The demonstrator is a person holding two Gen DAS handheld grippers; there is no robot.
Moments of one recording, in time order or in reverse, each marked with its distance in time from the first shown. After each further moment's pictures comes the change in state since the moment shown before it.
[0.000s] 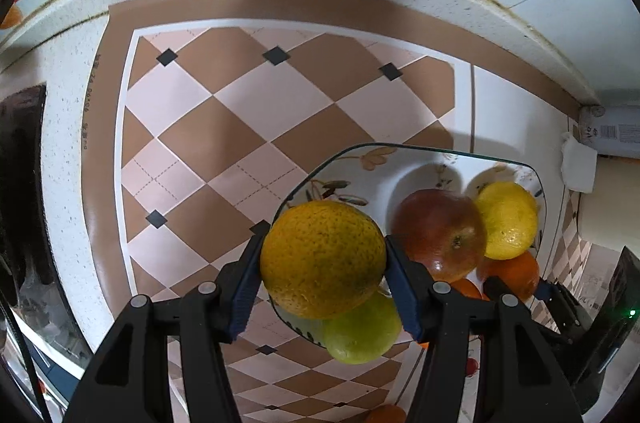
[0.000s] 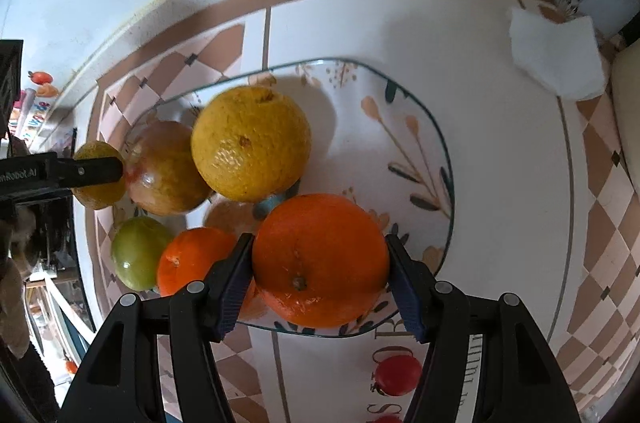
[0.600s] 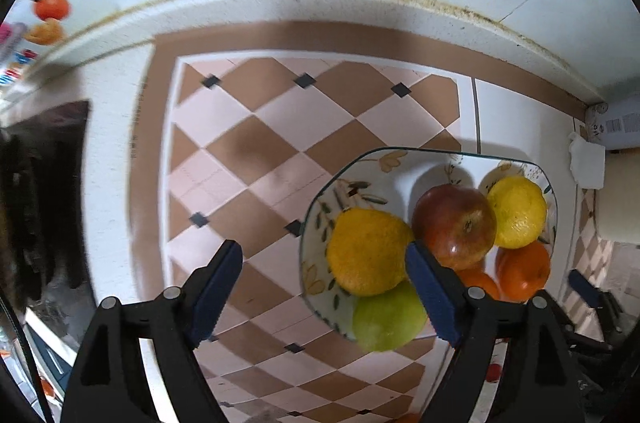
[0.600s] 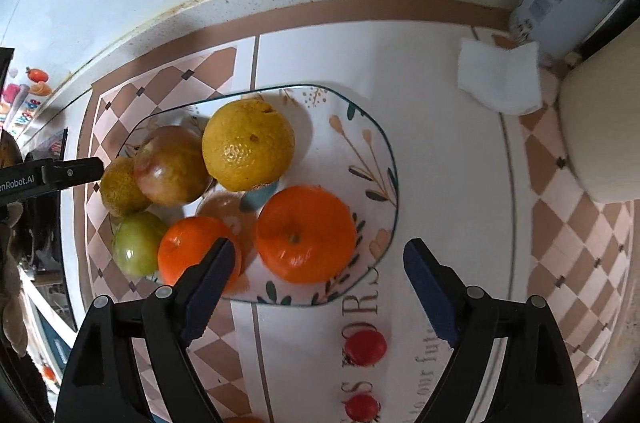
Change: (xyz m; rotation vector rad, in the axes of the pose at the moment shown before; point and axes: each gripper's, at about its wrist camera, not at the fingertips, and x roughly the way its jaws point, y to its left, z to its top) left arm -0.035 -0.010 -0.035 0.041 -0.163 0.136; right arm -0.050 0.004 -0.017 -0.022 -0.086 -0.115
